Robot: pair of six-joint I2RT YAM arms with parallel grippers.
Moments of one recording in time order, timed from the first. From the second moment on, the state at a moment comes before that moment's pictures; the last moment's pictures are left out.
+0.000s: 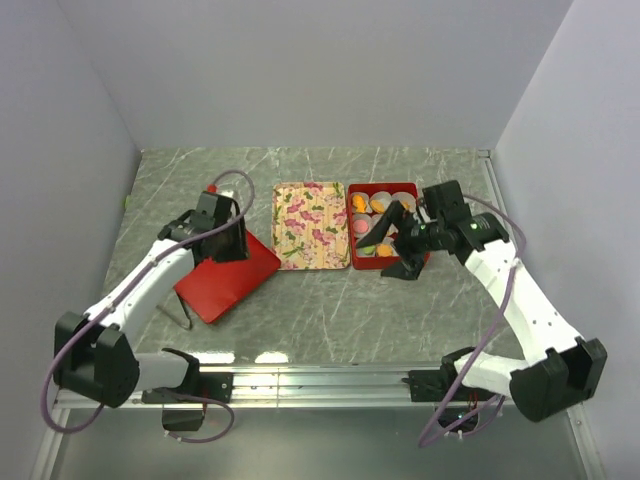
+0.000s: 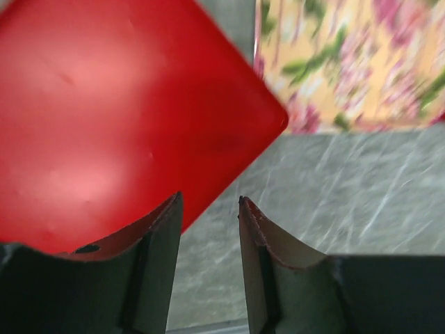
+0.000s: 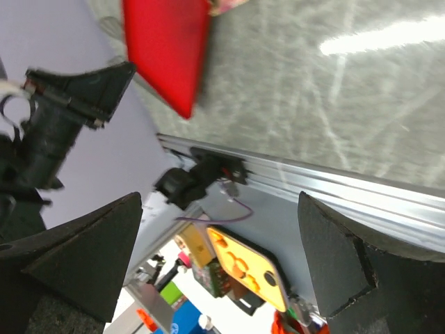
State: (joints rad) left arm -0.34 1.26 1.01 -0.68 -0.03 -0.45; right arm 0.33 1.20 1.19 -0.94 -0.51 1.01
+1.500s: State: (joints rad) left arm -0.48 1.44 0.96 -0.59 0.09 -0.30; right arm 0.33 1.16 0.93 -0.87 -0.41 0.98
